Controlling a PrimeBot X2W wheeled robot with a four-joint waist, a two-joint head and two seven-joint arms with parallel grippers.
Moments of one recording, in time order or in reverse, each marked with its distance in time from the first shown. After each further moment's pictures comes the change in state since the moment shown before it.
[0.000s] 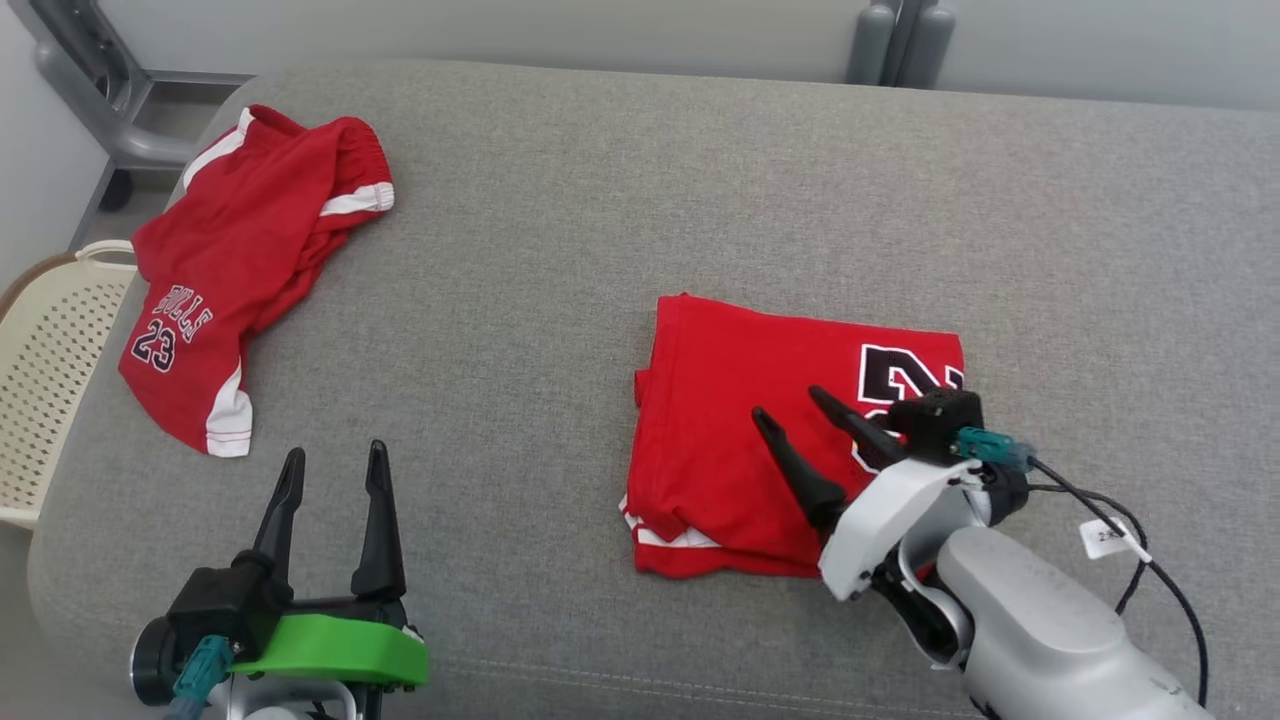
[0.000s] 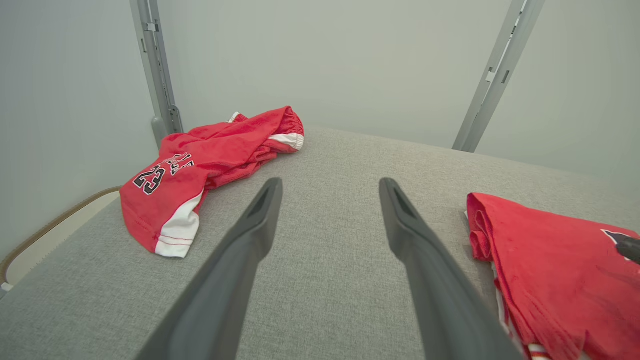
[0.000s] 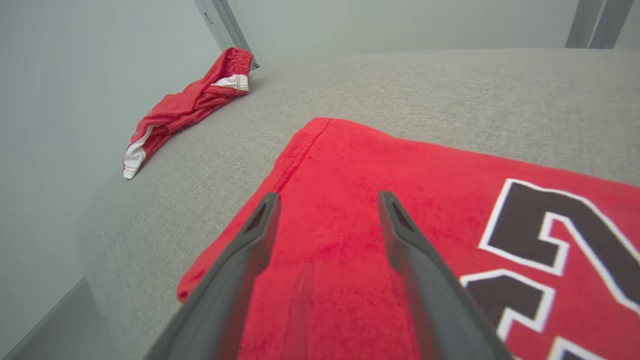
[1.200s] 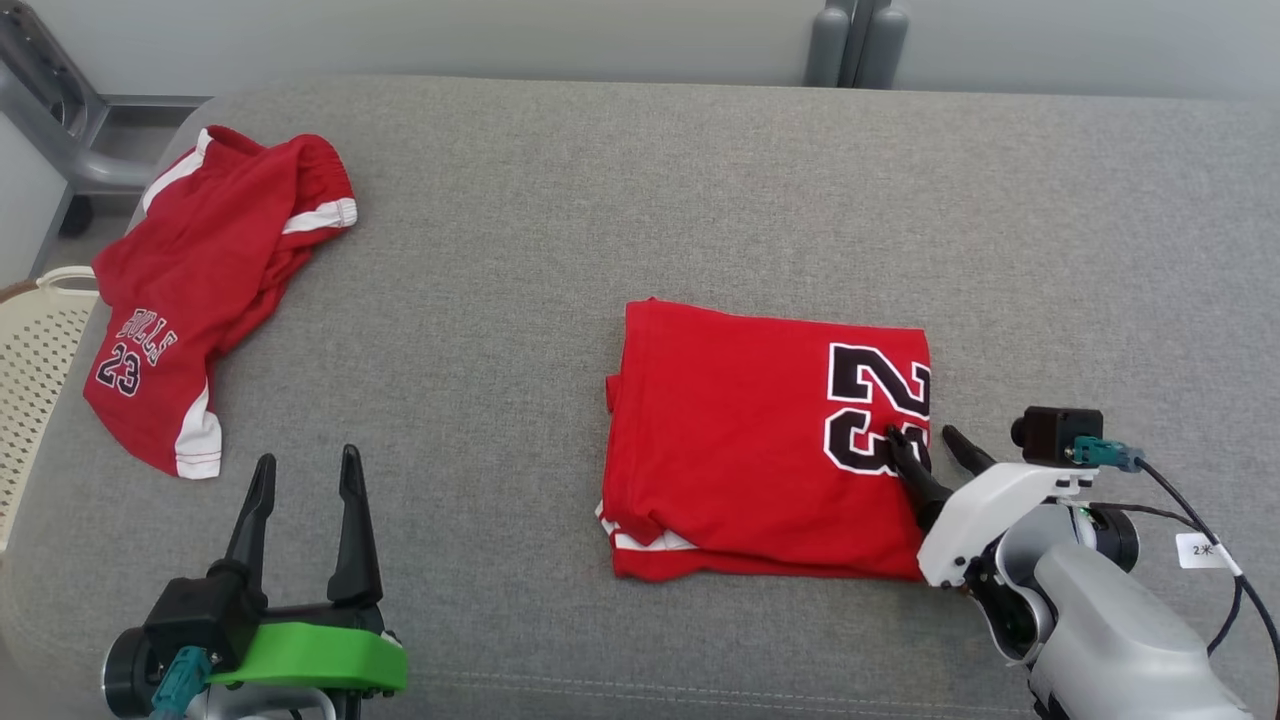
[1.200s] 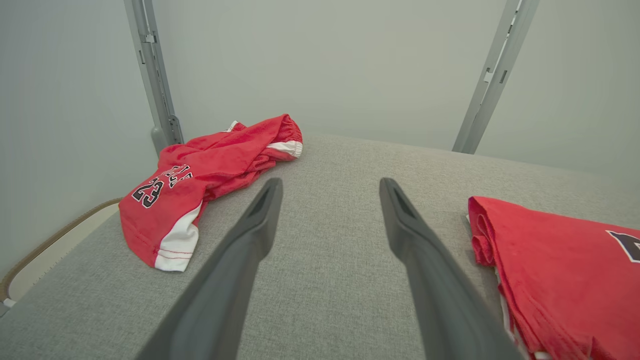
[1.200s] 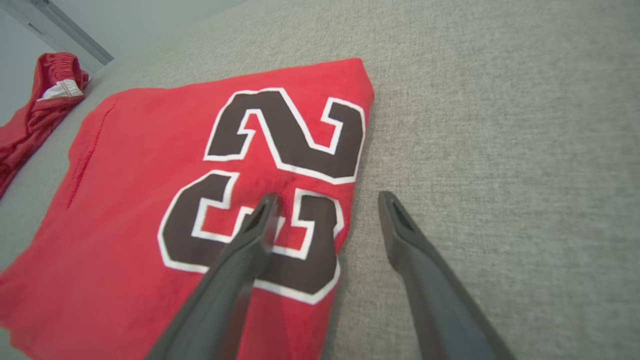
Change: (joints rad) left arm 0.021 0.000 0.044 -0.024 0.030 0.002 0.000; right arm 0.038 -0.024 -0.243 0.193 0.045 0.000 0.082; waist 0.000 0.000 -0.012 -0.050
